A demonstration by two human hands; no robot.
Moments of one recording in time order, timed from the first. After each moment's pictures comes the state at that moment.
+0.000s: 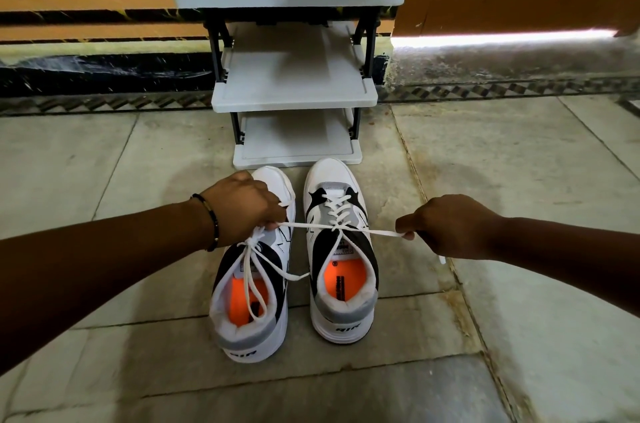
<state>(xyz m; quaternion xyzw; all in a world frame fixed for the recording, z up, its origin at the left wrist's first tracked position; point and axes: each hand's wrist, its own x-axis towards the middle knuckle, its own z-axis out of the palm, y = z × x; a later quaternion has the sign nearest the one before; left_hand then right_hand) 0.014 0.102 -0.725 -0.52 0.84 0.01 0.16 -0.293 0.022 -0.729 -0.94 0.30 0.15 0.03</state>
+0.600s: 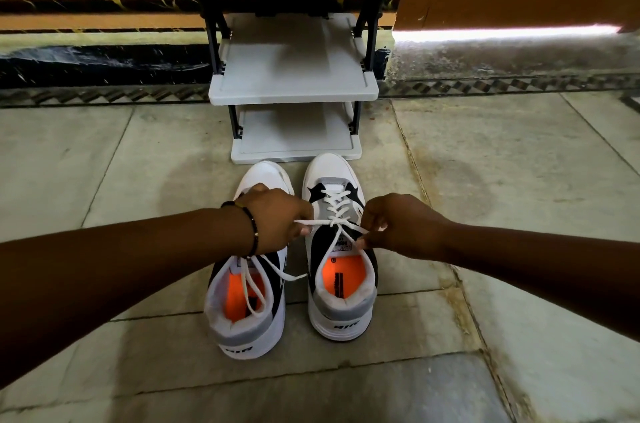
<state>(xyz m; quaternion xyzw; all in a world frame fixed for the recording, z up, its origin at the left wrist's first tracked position) -0.030 0.098 -0.733 -0.60 0.78 0.16 0.07 -0.236 0.045 -0.730 -0.82 0.46 0.06 0.33</state>
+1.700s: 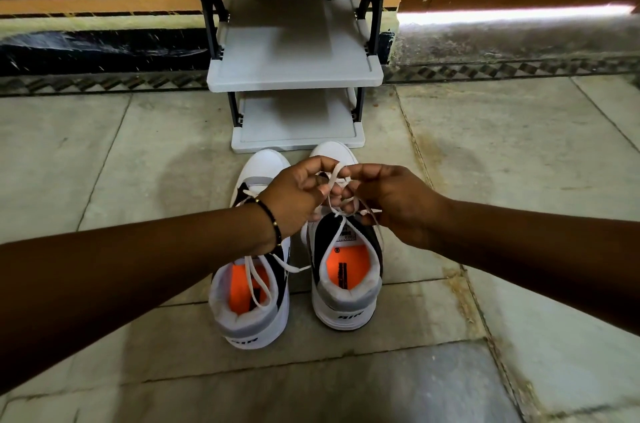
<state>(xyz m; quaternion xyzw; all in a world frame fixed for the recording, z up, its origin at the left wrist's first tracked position) -0.062 0.104 -0.727 -0.56 0.47 0.54 -0.41 -0.209 0.053 -0.720 -0.50 0.49 -0.18 0.69</state>
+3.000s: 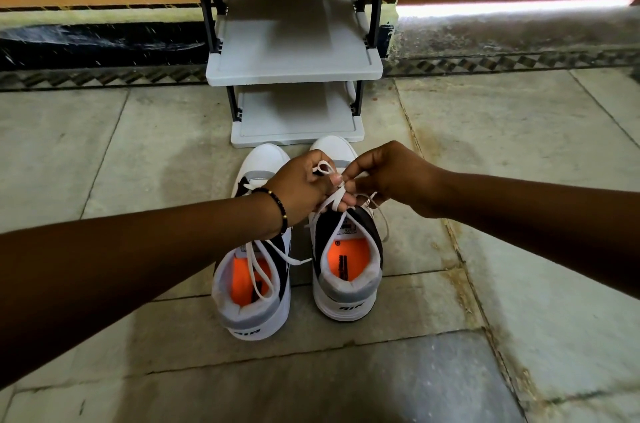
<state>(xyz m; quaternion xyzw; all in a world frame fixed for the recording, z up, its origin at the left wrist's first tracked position) -0.064 0.095 -0.729 -0.56 0.46 0.57 -0.39 -0.214 0.031 -0.711 -0.69 0.44 -0.08 0.57</state>
